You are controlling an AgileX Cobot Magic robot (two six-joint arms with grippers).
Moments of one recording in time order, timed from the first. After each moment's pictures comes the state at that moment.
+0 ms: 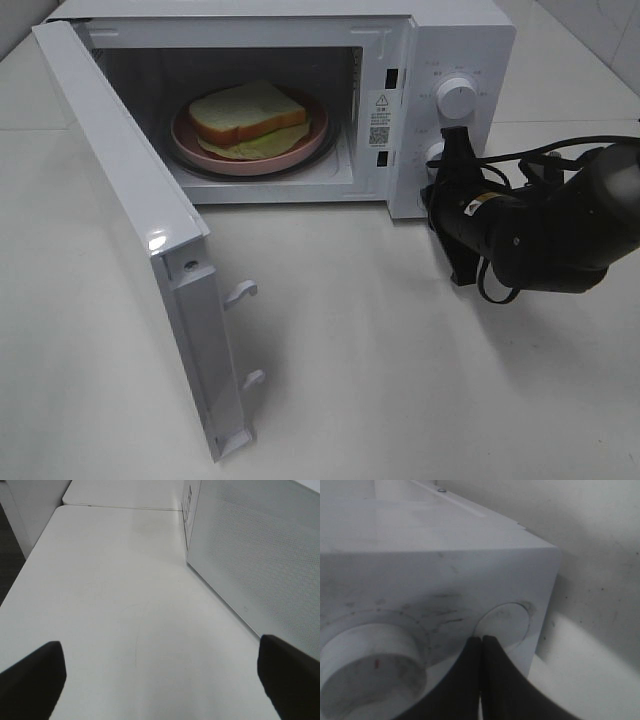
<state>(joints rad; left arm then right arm) -0.04 0.00 -0.50 0.00 1.04 -0.07 0.43 2.04 -0.75 0.41 -0.84 1.32</state>
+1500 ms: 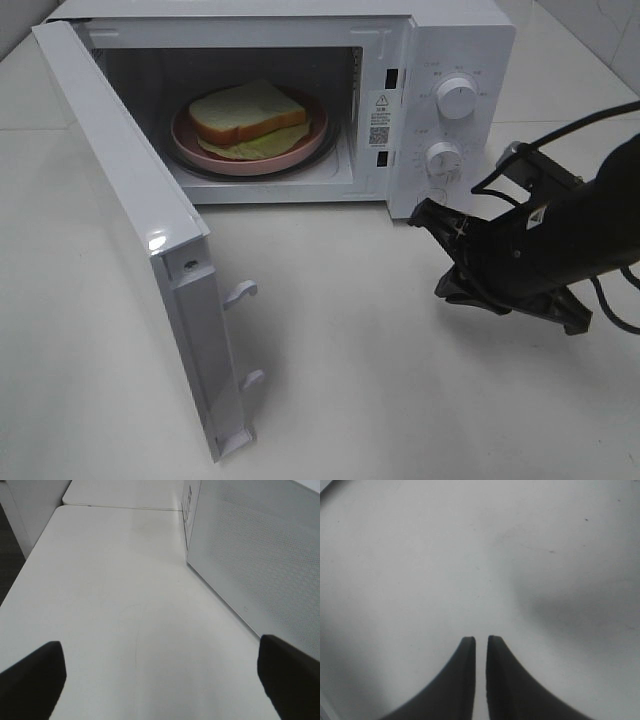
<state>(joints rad) -0.04 0.00 -0.50 0.00 1.04 -0.07 0.43 1.60 -0.62 0.33 0.06 0.61</state>
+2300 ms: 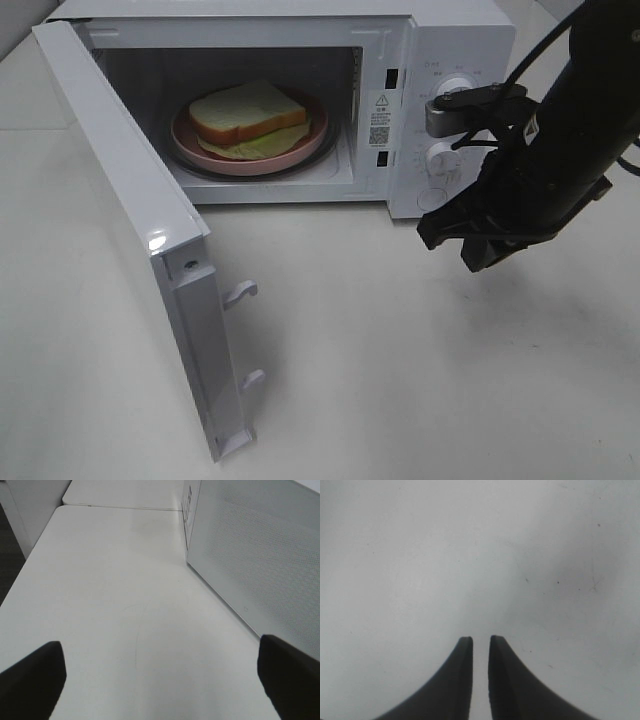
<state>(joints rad) -0.04 0.00 -0.50 0.00 1.04 -0.07 0.43 1.60 -0.97 -0.01 0.69 0.05</state>
